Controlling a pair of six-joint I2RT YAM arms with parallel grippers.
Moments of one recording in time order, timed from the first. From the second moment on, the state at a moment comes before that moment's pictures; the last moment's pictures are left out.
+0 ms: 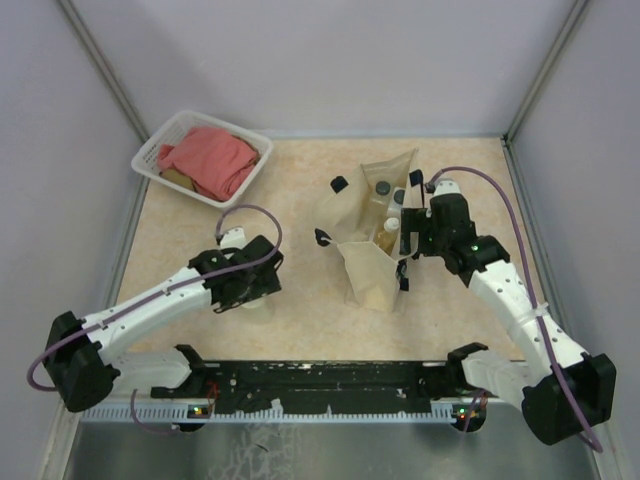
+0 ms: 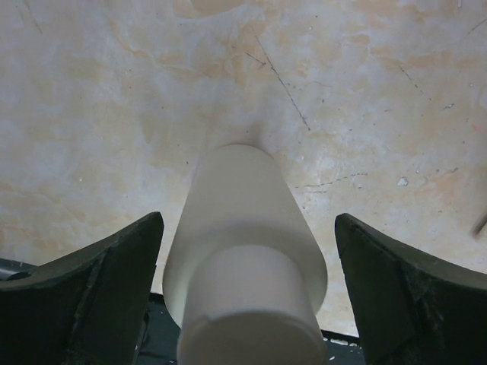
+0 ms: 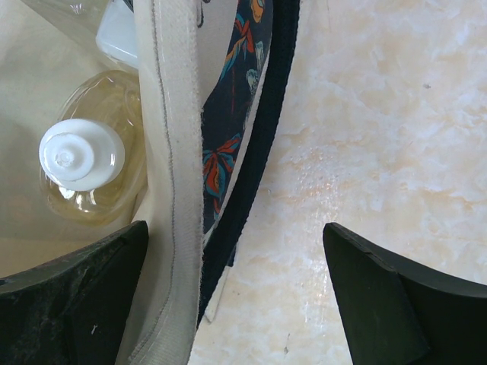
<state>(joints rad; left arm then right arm) -0.86 1.19 0.90 -0.96 -0.49 -1.13 0.34 1.04 0.89 -0.58 0.16 0.23</state>
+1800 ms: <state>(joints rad) -0.76 1.30 1.63 -0.52 0.16 -0.32 0.34 1.05 0.89 -0.59 0.16 0.23</state>
